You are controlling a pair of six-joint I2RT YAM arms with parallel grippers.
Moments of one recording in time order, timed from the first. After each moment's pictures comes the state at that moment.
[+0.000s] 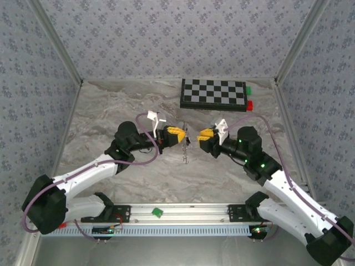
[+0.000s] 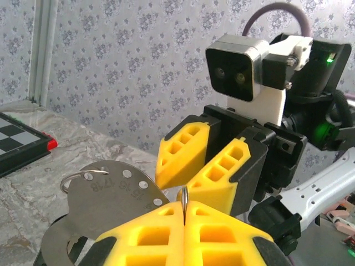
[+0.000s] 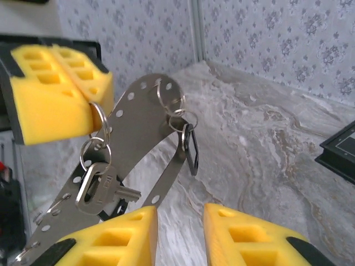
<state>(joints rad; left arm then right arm) -0.72 1.17 0.66 0.60 0.67 -0.42 0.58 0.78 0.64 -0.06 -0.40 0.08</state>
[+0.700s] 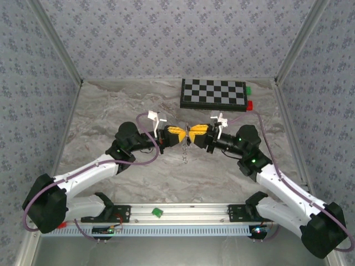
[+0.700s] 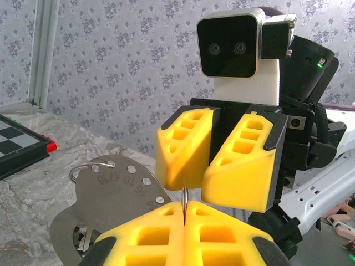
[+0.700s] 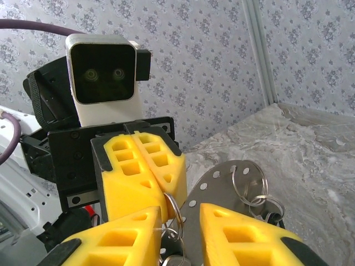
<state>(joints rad) -0.74 1.18 0.66 0.62 0.65 -0.43 0.56 0.91 0.59 0.38 -0.64 0.36</state>
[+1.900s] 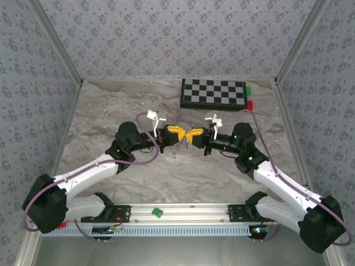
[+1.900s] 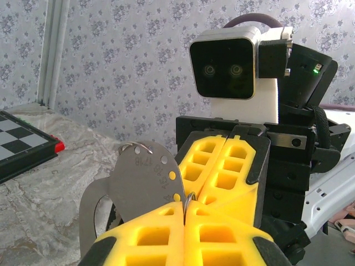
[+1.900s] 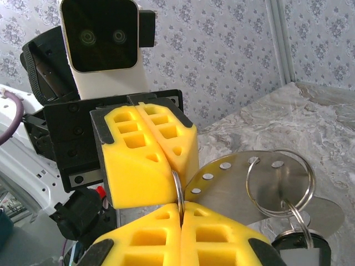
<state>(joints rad) -0.73 1.18 0.66 0.62 0.63 -0.43 0.58 0.97 0.61 0.35 -0.70 0.34</state>
